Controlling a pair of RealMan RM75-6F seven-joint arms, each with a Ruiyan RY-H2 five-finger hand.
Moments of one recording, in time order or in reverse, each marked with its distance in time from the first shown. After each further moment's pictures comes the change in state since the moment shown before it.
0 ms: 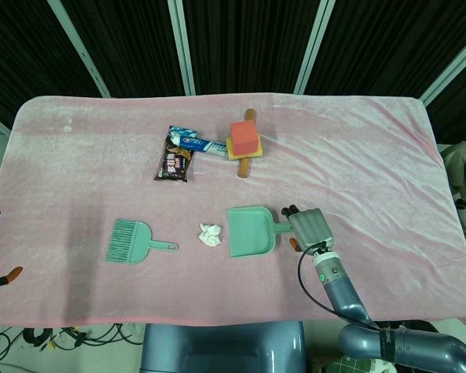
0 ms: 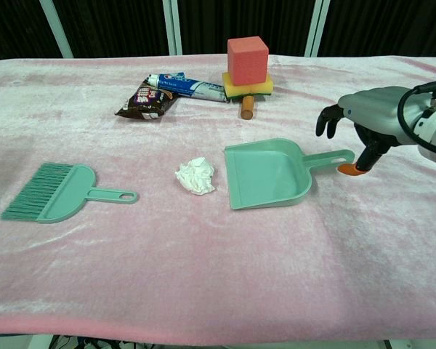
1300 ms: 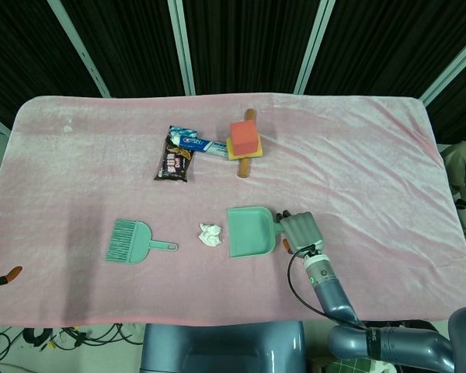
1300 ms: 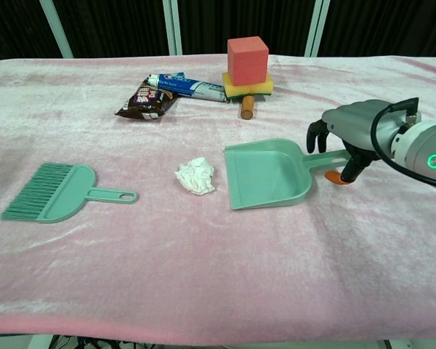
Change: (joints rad) left arm 0.000 0.001 -0.001 0.005 0.001 -0.004 -0.022; right arm 0.050 -0.083 -0.039 0.058 0.045 0.038 -0.045
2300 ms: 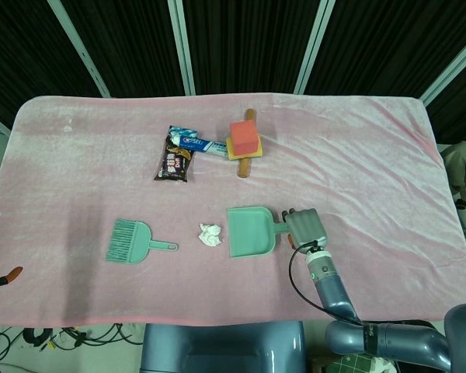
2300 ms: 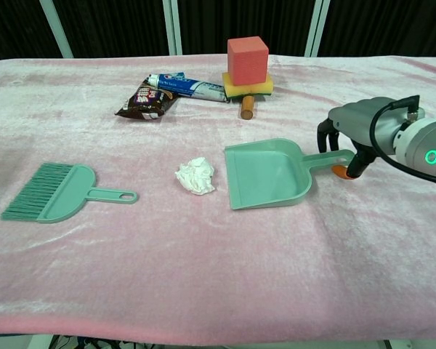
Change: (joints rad) left arm 0.001 0.001 0.000 -0.003 0.002 0.002 -0.005; right arm 0.019 -0.009 0.001 0.025 0.060 0.022 -0.035
